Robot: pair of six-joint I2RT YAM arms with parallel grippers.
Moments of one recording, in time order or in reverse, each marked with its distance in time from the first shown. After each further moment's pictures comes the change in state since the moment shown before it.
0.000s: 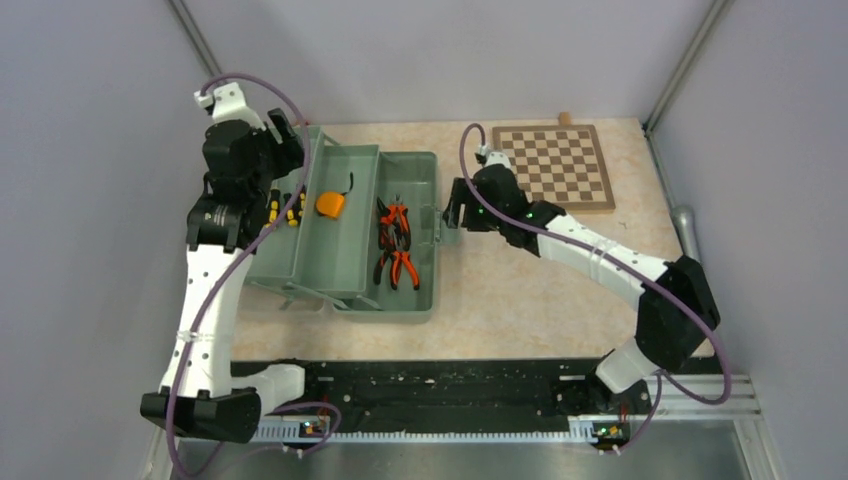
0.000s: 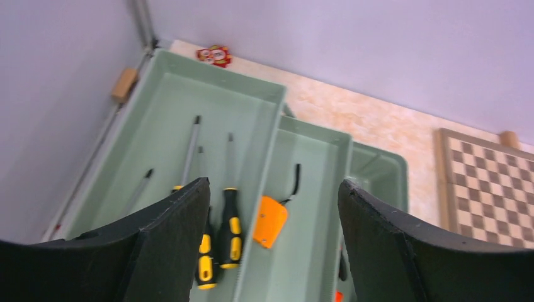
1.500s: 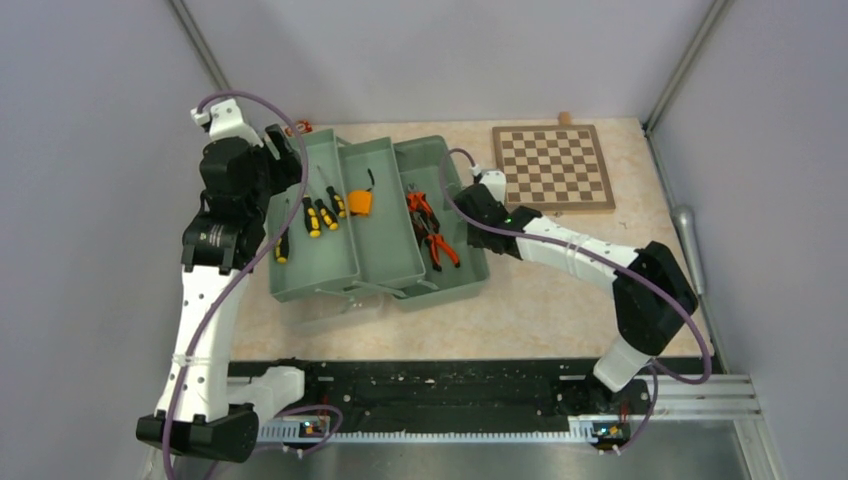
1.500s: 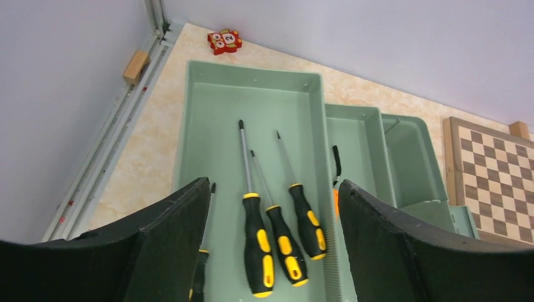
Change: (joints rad) left arm 0.012 -0.093 -0.055 -0.069 -0.055 -0.001; right arm 0.071 0.162 0.052 -0.204 0.296 0.030
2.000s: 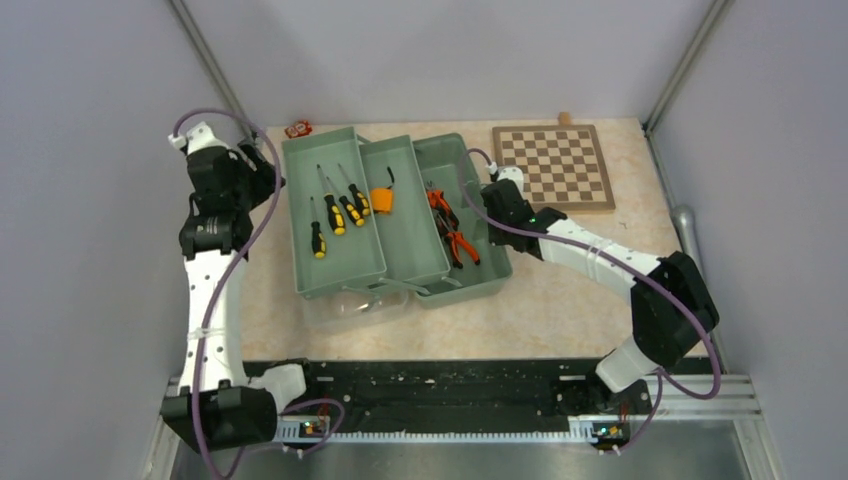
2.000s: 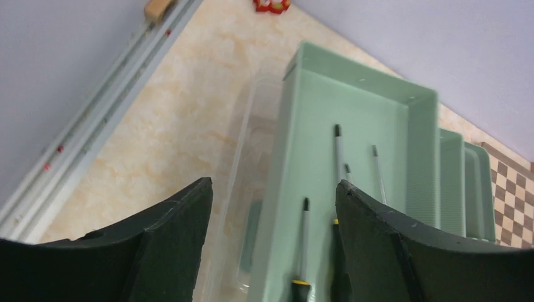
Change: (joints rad) left arm 0.216 0.040 -0.118 0.050 0.142 -0.114; right arm -0.129 -0.118 -0.141 0.090 -0.077 -0.216
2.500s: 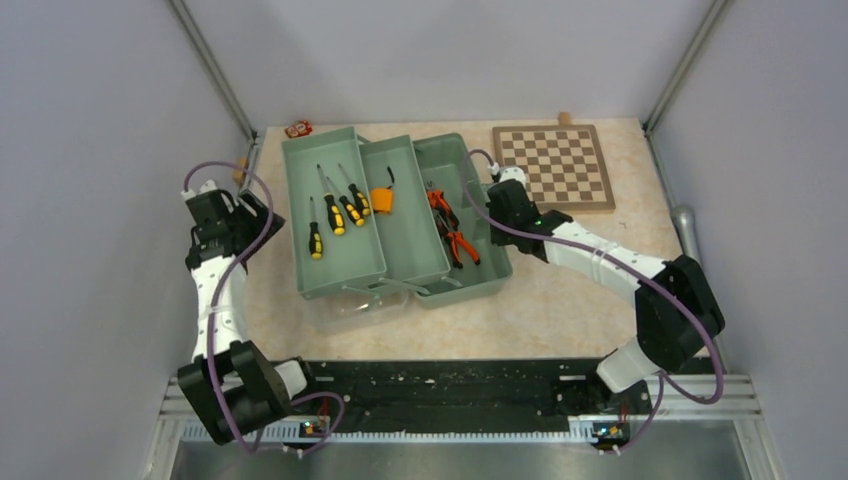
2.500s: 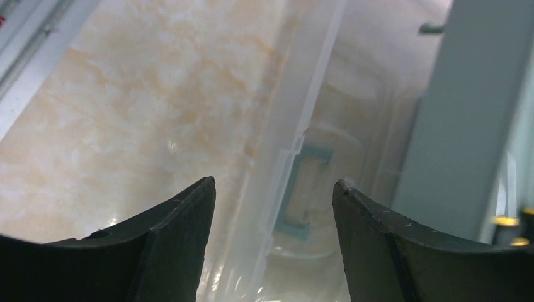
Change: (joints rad) left arm 0.298 0.053 -0.345 0.116 0.305 -0.066; right arm -0.022 -0.025 -0.035 0.048 -0.073 -0.046
